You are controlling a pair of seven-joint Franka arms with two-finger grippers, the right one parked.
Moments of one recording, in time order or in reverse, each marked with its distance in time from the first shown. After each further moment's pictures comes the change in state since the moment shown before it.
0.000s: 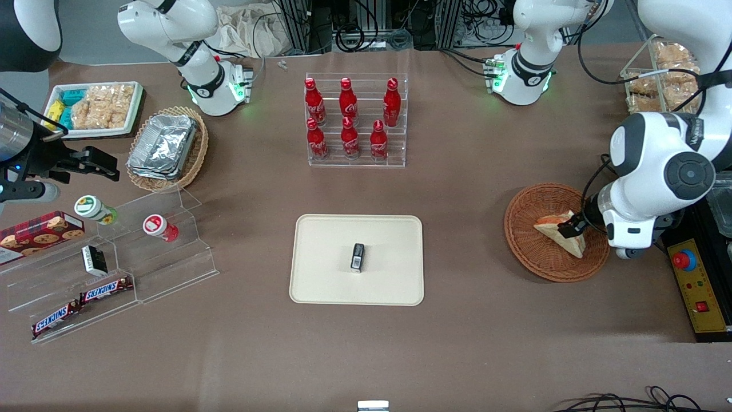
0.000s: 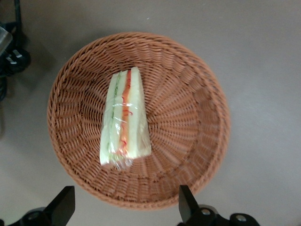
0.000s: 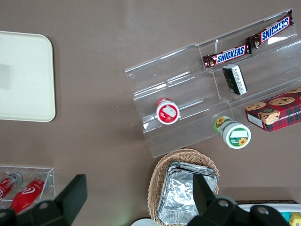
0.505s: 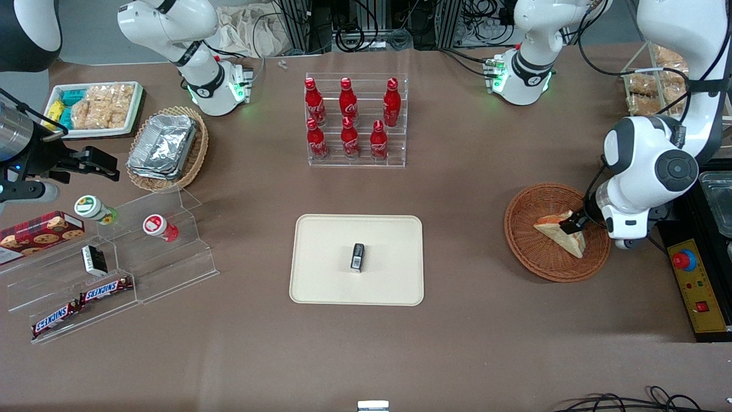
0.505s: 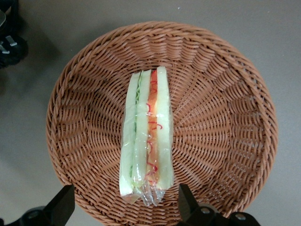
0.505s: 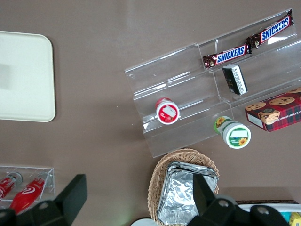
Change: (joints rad) arm 0.057 -0.008 0.003 -0.147 0.000 0.154 0.001
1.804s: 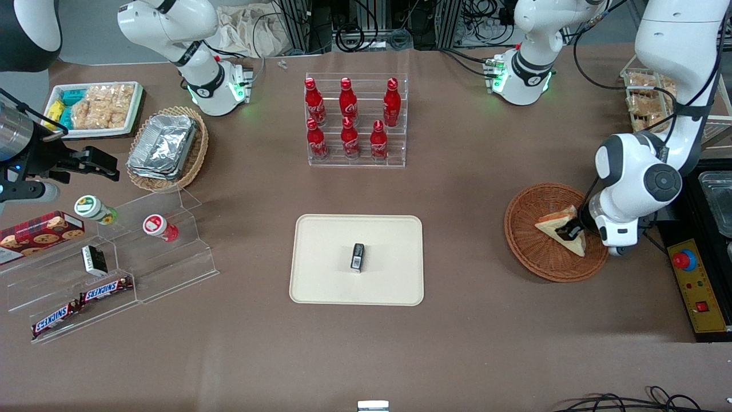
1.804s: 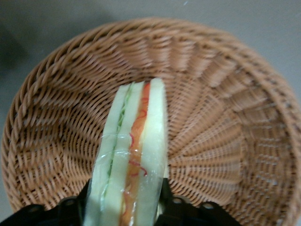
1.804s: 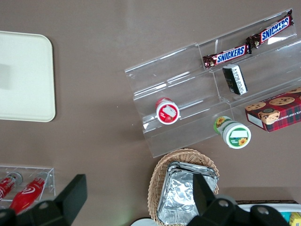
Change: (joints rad) arm 0.023 0.118 0.016 -0.024 0.000 0.199 -0.001
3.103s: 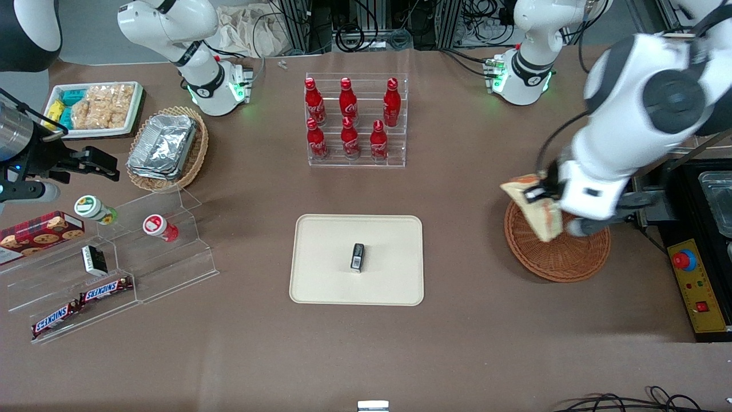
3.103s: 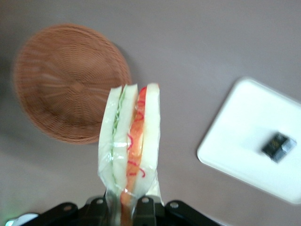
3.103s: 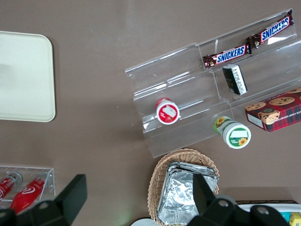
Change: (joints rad) arm -0.080 -0.043 -0.410 0.656 0.006 -0.790 0.023
